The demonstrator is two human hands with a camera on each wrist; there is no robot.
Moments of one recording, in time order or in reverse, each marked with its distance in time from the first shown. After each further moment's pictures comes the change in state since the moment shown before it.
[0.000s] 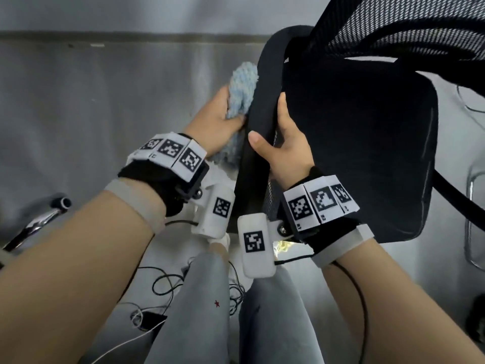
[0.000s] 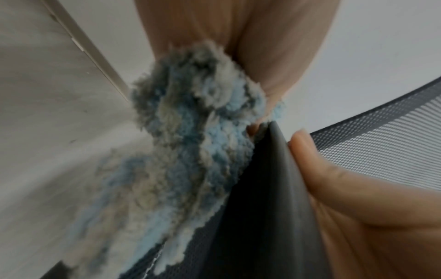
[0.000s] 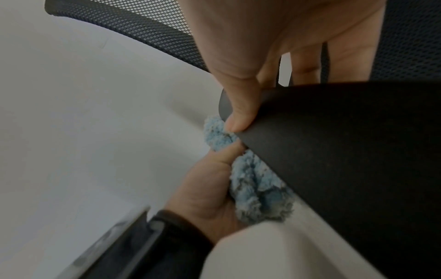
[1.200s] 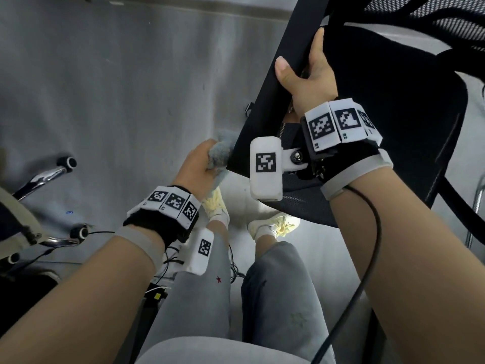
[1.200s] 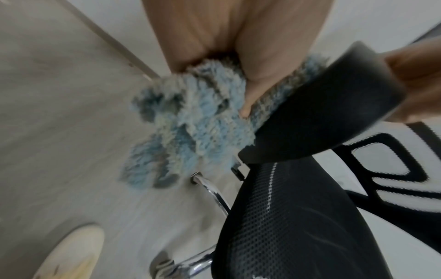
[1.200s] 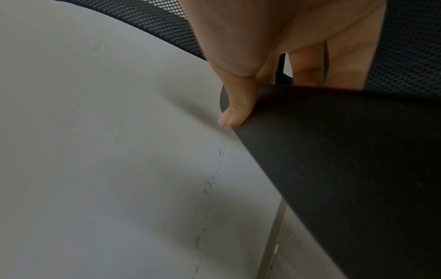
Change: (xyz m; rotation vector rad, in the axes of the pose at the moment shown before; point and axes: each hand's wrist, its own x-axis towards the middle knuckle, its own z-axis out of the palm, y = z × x) left_hand -0.103 -0.099 0.033 0.165 0.147 -0.273; right_hand 0.029 -0.006 0.001 0.059 0.050 0.007
